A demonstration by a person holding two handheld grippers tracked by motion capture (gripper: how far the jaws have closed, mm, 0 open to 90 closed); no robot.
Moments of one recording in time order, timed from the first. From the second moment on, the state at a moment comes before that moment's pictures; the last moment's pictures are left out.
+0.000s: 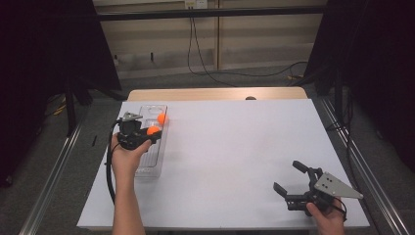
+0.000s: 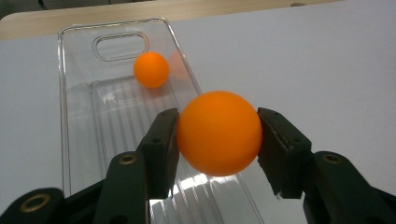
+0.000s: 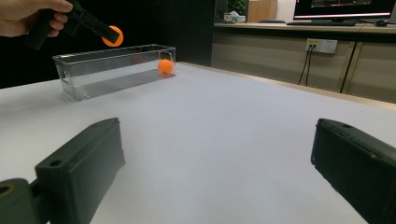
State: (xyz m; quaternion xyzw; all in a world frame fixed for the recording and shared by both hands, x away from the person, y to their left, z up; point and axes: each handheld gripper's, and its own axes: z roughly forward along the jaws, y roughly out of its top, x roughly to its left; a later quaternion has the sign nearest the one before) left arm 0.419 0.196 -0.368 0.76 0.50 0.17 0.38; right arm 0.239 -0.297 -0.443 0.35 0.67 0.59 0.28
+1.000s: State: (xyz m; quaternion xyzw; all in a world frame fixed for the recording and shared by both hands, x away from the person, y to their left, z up) left arm 0.425 0.205 -0.383 0.75 0.52 0.18 0.36; right arm 0.239 -0.297 -0.443 0.35 0.67 0.59 0.28
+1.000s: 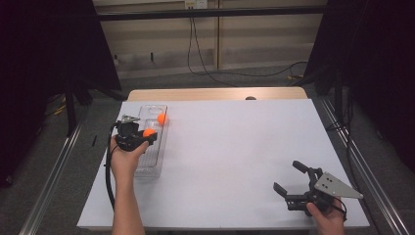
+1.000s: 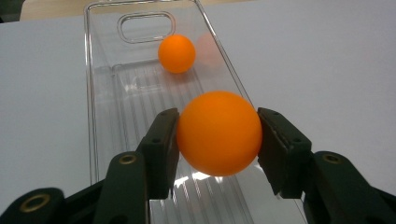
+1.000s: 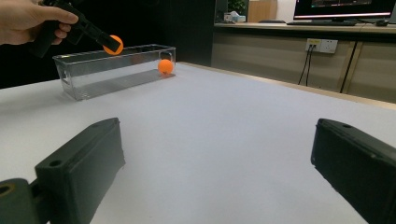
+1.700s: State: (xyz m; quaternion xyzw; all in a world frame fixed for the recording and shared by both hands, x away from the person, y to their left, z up) left arm 0.427 0.205 -0.390 0.75 0.53 0.18 0.35; right arm 0.239 -0.296 -0.443 0.35 0.67 0.59 0.28
